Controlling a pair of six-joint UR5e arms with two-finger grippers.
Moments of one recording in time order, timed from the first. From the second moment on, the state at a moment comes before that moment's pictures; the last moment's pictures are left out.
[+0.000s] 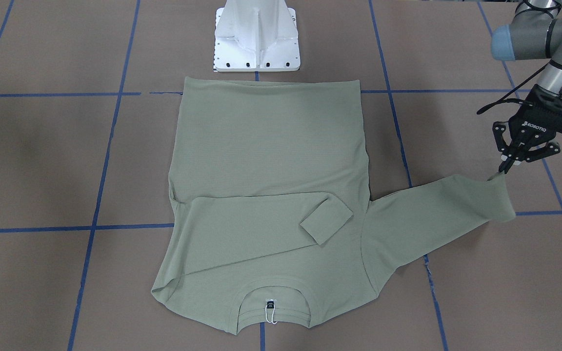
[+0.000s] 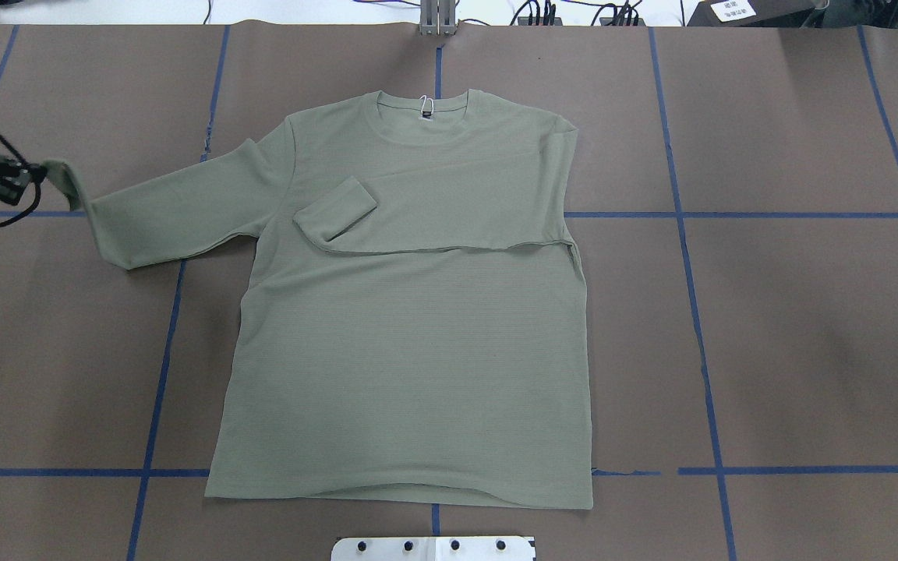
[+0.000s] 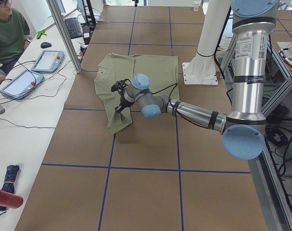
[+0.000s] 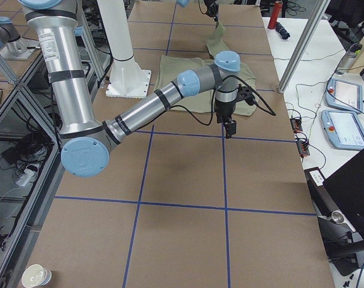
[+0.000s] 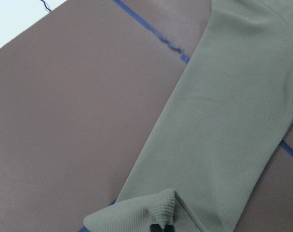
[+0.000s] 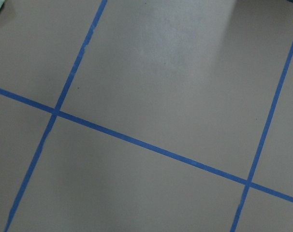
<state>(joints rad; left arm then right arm) -1.06 -1.64 -1.84 -2.21 -1.99 -0.37 1.33 -1.38 1.96 -1.84 2.18 0.00</state>
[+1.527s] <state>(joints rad) -0.45 -2.57 -1.29 -2.08 -1.51 -1.13 1.40 -1.44 1.93 -1.83 2.19 -0.10</state>
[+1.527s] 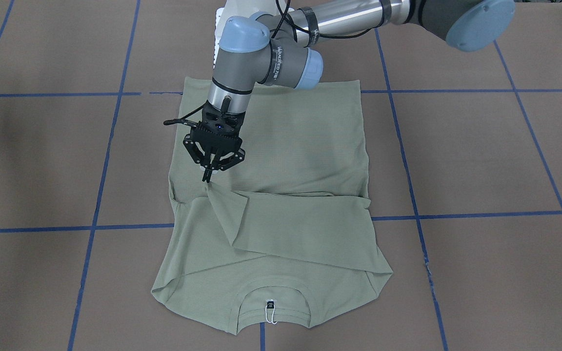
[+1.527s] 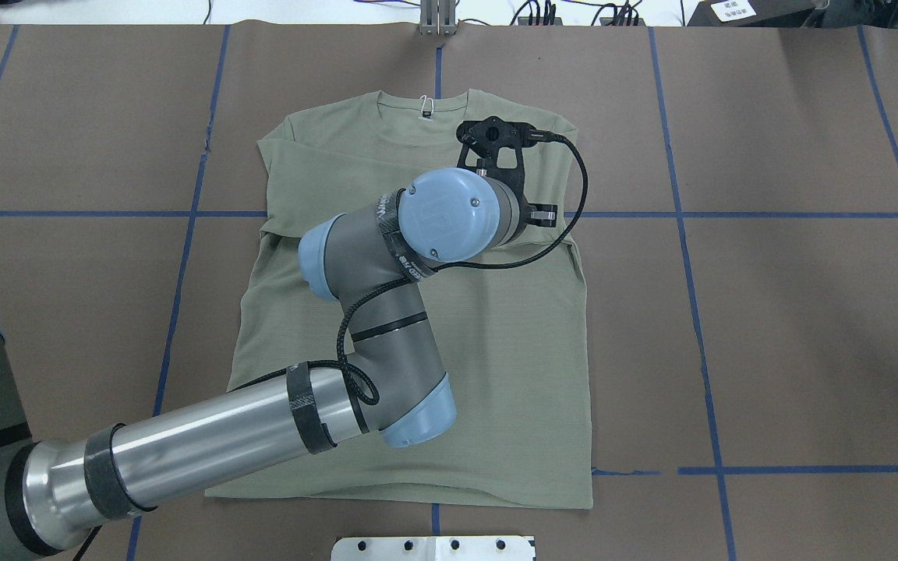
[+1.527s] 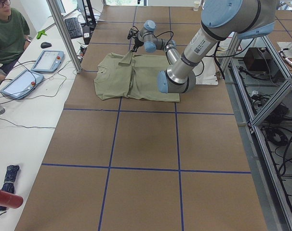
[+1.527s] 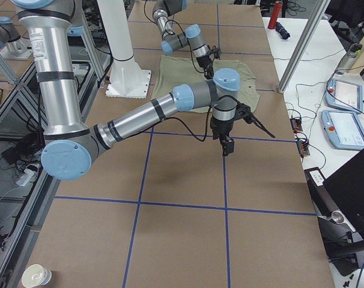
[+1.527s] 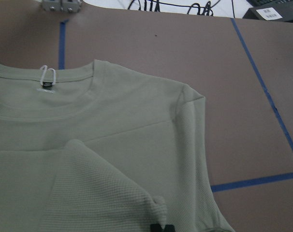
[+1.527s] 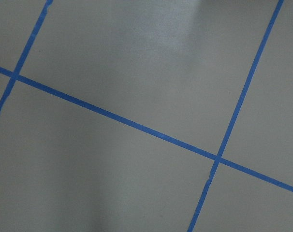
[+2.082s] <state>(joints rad) -0.42 -2.56 -1.27 -2.20 -1.51 -1.09 1.40 -1.44 1.93 -1.83 2.19 -0.09</state>
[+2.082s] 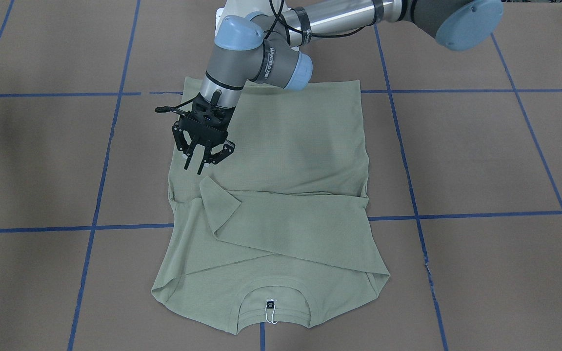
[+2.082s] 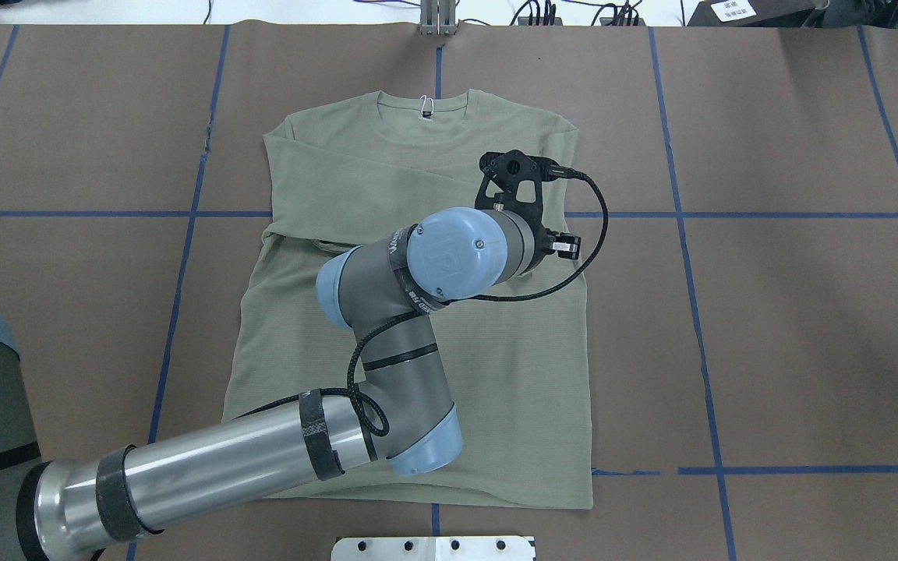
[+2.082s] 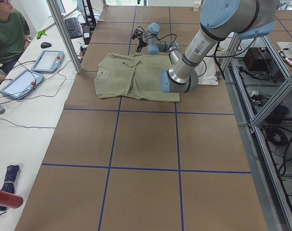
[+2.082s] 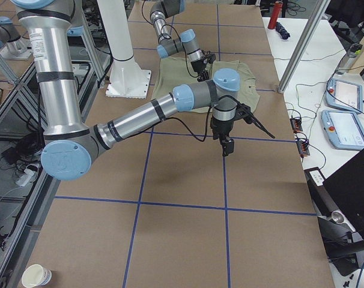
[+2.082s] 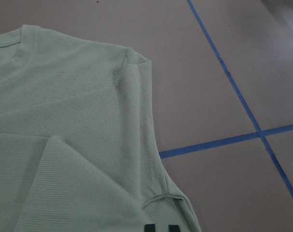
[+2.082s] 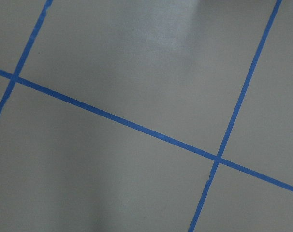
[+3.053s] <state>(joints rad) -0.76 -2.33 -1.65 -1.73 -1.93 -0.71 1.14 -1.20 1.88 -1.67 2.18 0.42</state>
